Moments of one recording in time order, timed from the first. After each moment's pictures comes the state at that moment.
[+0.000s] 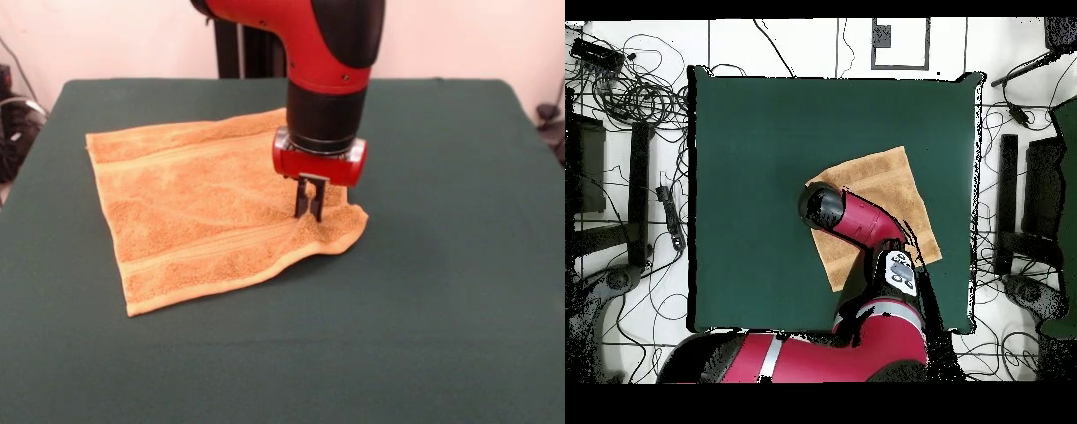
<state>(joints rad) -0.07 -0.36 -0.15 1.60 0.30 0.29 1.57</state>
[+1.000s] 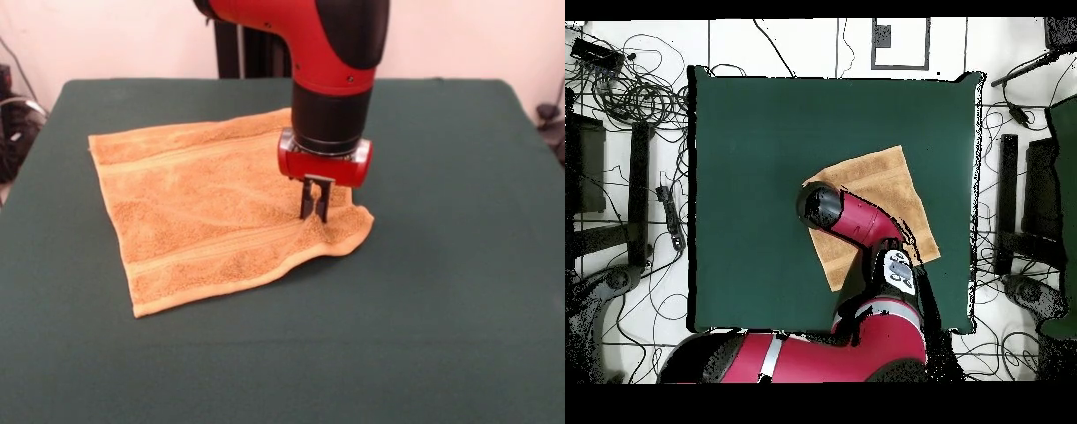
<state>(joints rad) -0.07 -0.36 -0.14 1.60 0.30 0.29 1.57</state>
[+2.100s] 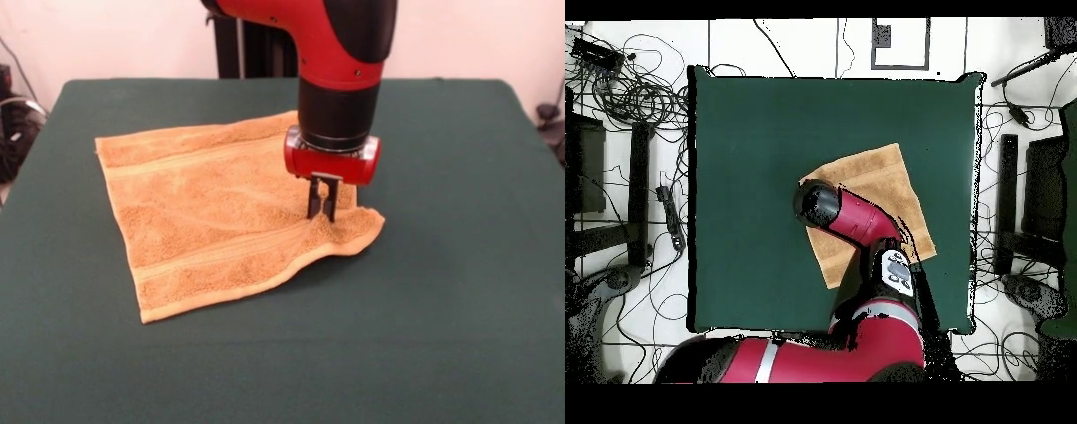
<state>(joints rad) -0.07 -0.38 -0.13 1.60 0.32 0.29 1.57</state>
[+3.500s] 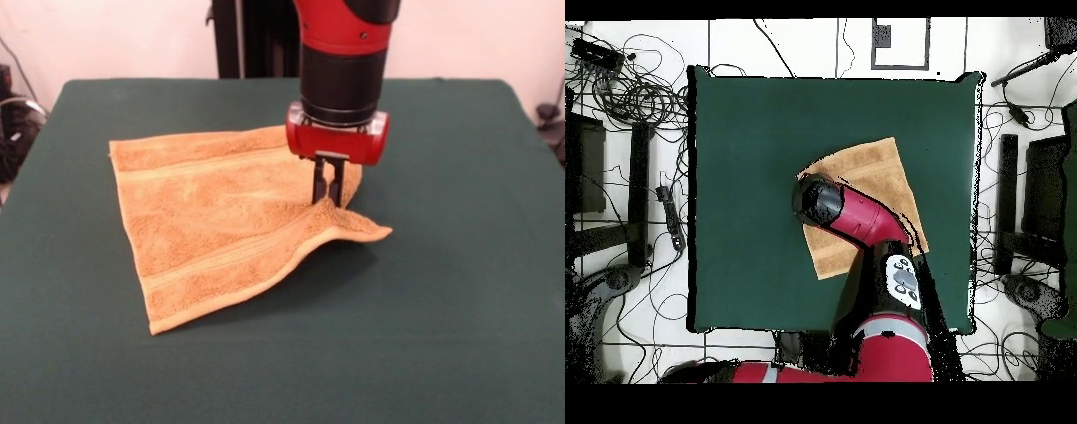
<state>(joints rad) -0.07 -0.45 -0.12 1.62 0.32 0.32 1.57</state>
